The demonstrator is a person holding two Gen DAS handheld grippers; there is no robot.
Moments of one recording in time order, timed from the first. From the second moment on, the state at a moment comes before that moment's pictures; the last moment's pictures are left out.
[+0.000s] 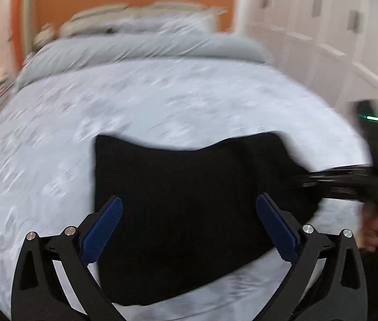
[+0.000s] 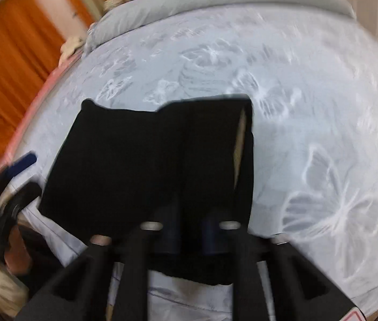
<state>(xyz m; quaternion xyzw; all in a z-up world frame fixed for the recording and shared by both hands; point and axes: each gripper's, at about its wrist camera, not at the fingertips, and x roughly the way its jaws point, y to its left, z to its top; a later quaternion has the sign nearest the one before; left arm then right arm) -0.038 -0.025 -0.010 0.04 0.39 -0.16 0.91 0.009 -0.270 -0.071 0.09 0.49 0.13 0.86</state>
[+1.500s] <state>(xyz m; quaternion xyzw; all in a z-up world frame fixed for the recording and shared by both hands) -0.022 0.208 -0.012 -0.14 0.42 0.07 0.90 -0.026 -0.009 -0.077 -0.23 0.39 0.35 0.82</state>
